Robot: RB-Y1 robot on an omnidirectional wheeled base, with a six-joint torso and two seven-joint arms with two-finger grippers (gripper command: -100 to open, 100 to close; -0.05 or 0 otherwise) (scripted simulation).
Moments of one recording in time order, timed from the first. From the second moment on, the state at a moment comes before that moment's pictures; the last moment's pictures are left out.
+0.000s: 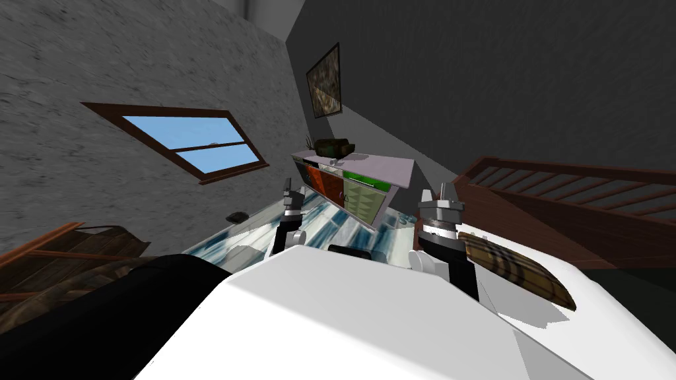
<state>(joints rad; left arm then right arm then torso) 0.52 0.02 0.05 -2.27 0.05 -0.36 0.05 0.51 -0.05 -0.04 -2.27 -0.06 -0.42 0.05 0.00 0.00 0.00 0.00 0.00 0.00</state>
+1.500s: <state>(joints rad) 0.49 0.12 0.02 -2.25 0.04 -0.31 0.05 0.51 -0.05 -0.04 -2.26 -0.06 -0.42 0.05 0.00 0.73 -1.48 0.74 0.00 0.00</state>
